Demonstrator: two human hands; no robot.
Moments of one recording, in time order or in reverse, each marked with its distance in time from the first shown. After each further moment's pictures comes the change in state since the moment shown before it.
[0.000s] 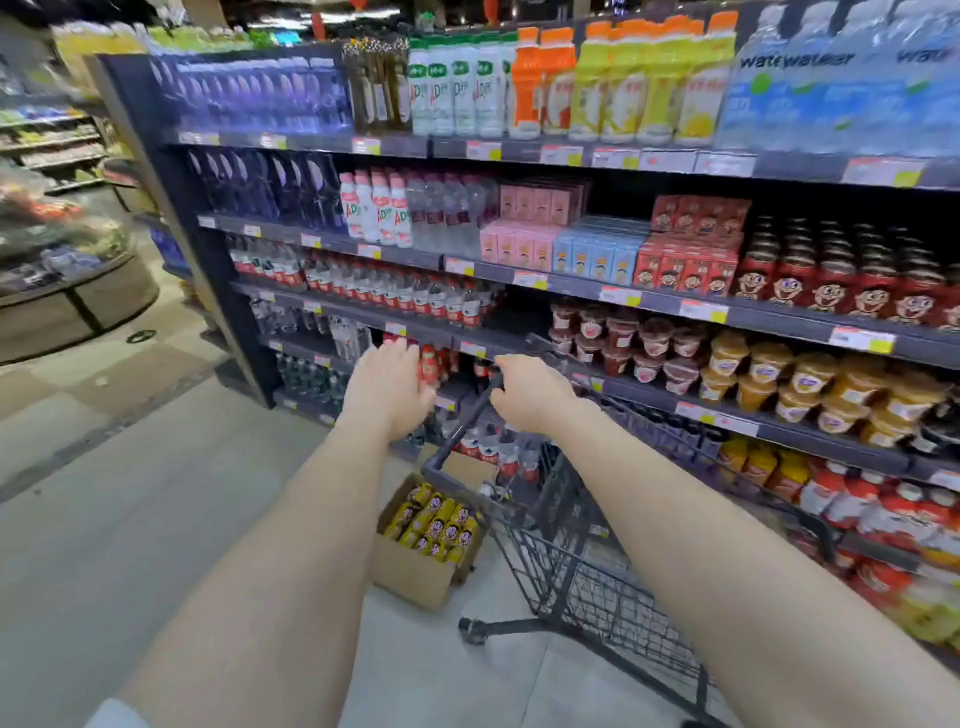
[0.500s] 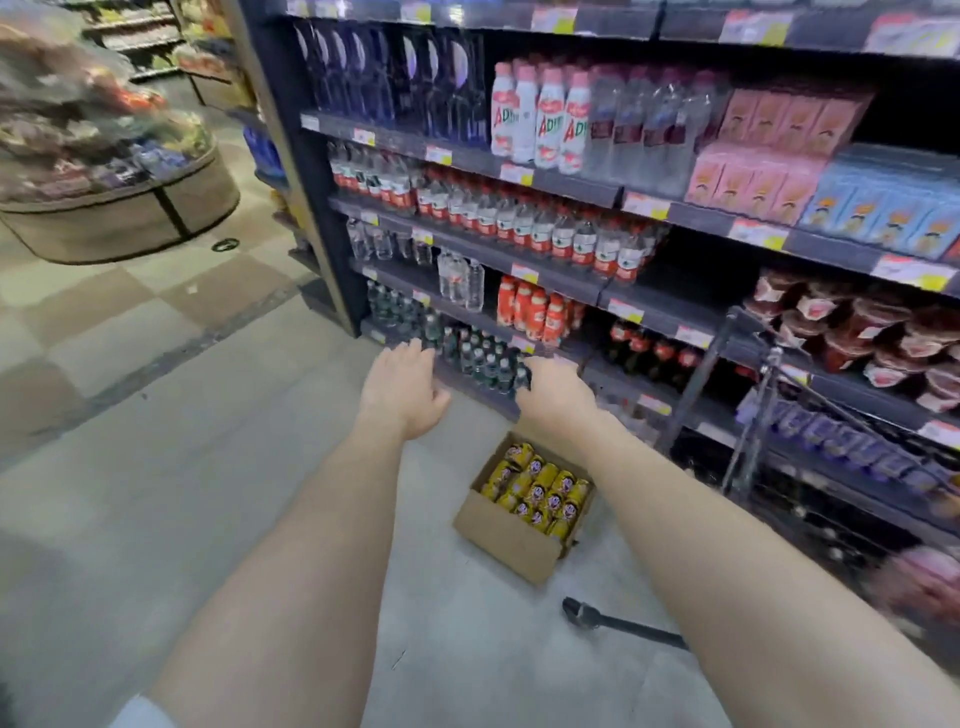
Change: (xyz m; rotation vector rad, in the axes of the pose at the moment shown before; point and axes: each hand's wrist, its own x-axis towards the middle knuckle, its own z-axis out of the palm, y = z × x) left_hand 0.053 -0.311 0.142 -0.023 -0.179 -0.148; right_hand 0.227 -0.199 0.200 0.141 -0.123 0.077
